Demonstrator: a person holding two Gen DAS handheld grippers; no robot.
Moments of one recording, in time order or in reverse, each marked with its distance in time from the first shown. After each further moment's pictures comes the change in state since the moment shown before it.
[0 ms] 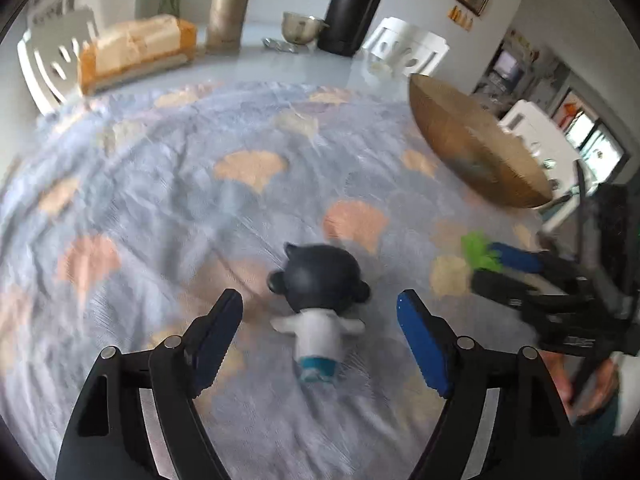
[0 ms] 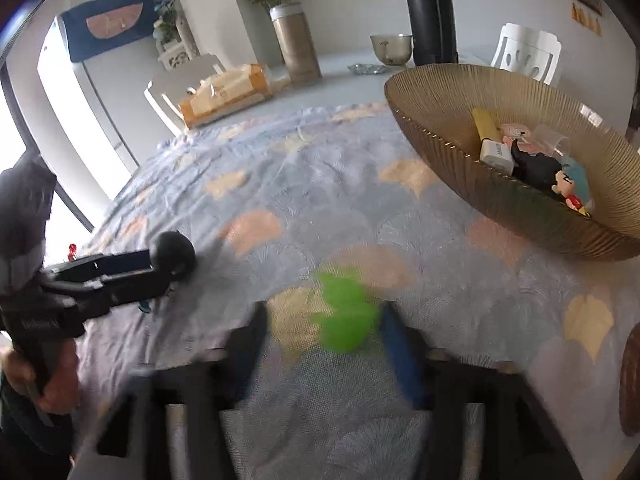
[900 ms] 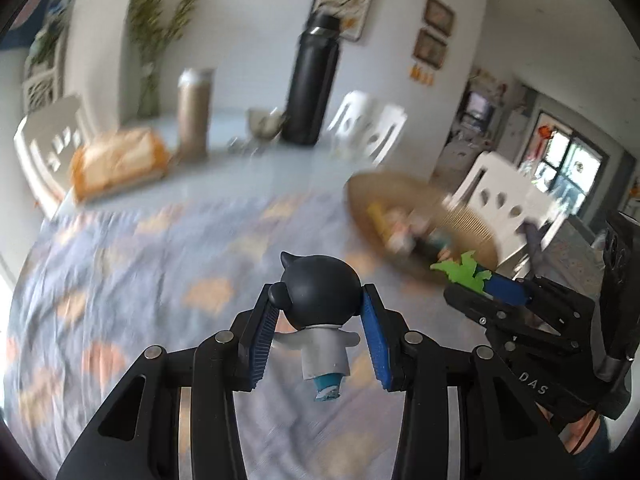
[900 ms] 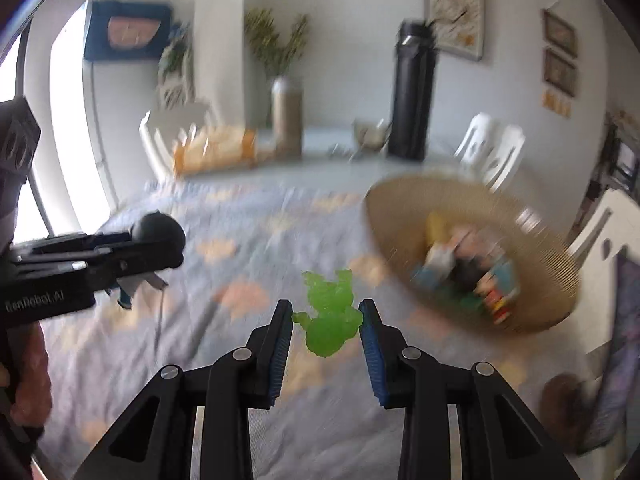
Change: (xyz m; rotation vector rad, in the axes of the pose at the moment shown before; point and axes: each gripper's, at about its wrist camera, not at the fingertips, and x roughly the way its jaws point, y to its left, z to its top) left arm -0.074 -0.062 0.053 0.083 -0.271 -0.082; right arm -0.083 0.032 0.027 -0.122 -0.306 -0.231
